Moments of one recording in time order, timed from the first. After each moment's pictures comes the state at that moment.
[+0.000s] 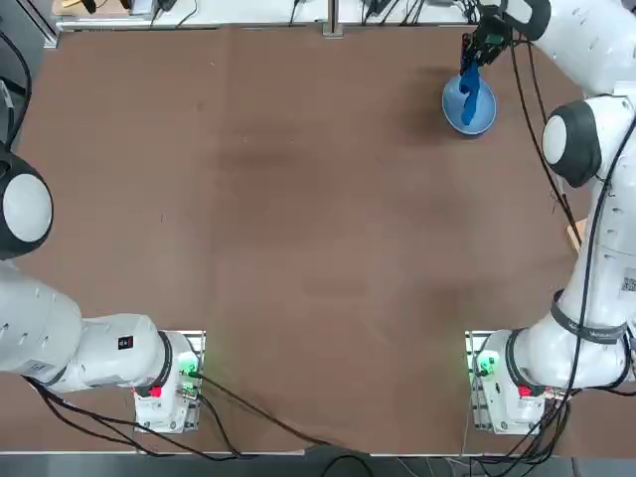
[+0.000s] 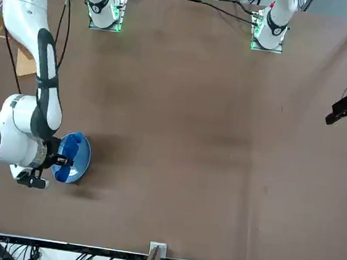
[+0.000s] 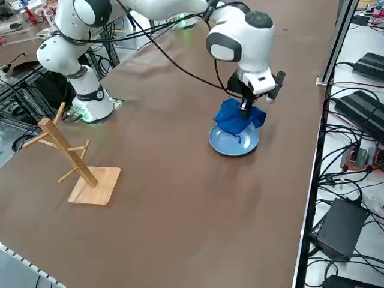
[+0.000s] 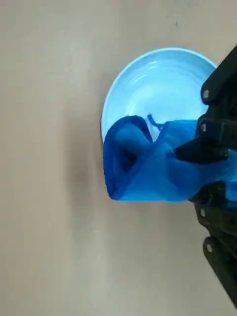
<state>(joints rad) 0.09 0.76 -0.09 -1.25 0.20 1.96 0.01</state>
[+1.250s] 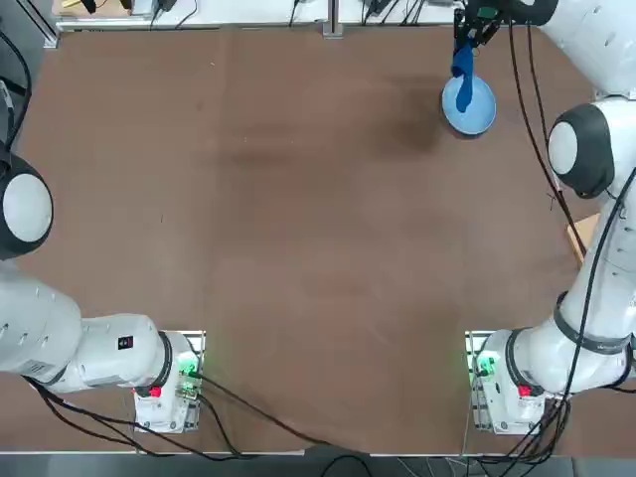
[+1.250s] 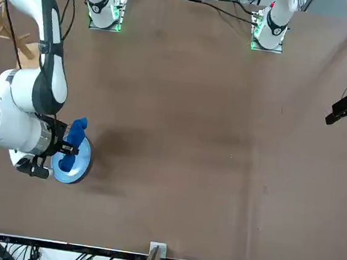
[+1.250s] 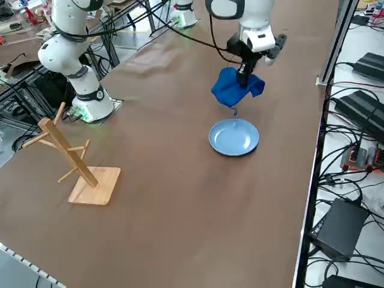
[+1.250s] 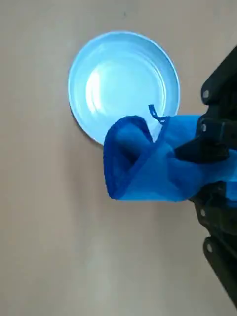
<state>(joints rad) 0.20 0.63 -0.09 -1.25 0.17 1.81 0.23</state>
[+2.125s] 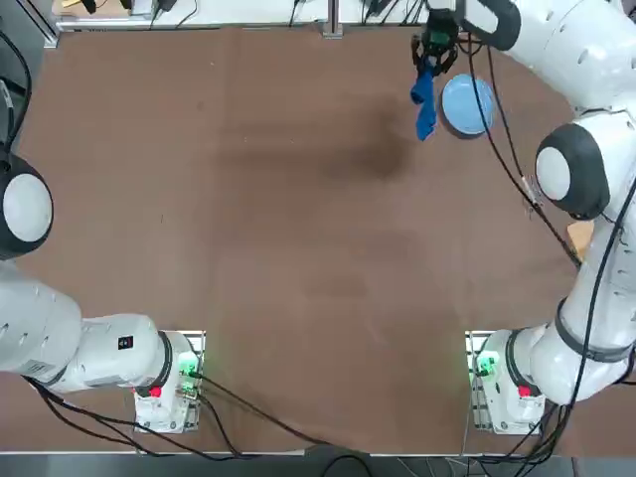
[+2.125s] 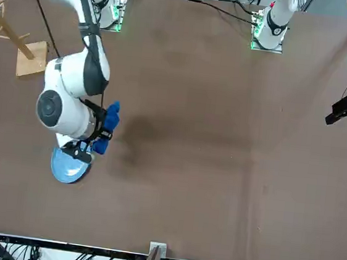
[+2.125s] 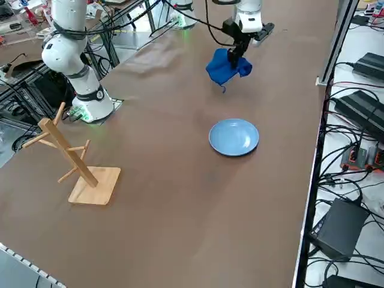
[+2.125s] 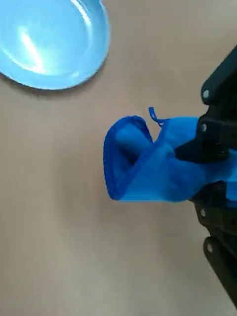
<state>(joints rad) 0.41 0.55 -0.10 -1.42 0.17 1.80 0.51</state>
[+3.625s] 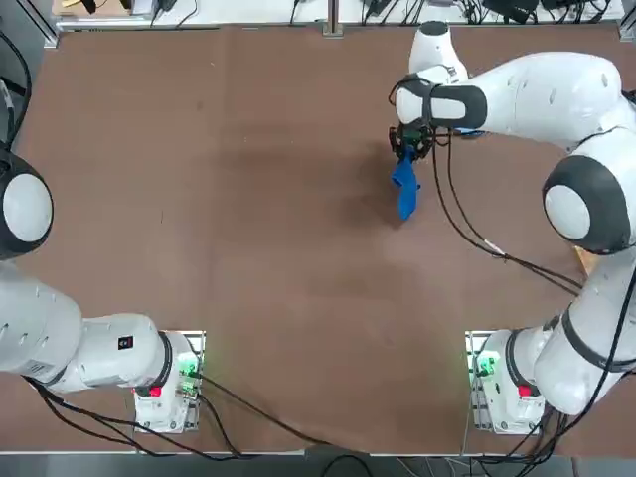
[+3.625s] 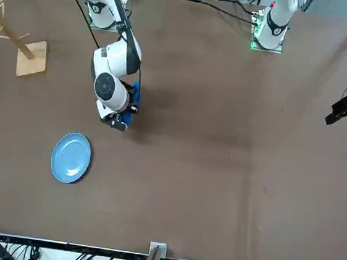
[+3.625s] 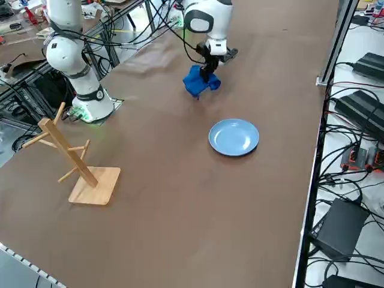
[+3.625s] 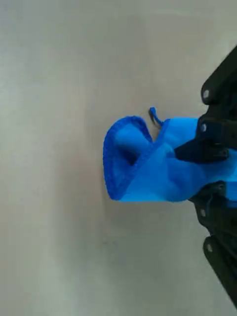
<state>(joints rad) 0.59 0.41 -0.09 -1.96 0.17 2.15 0.66</state>
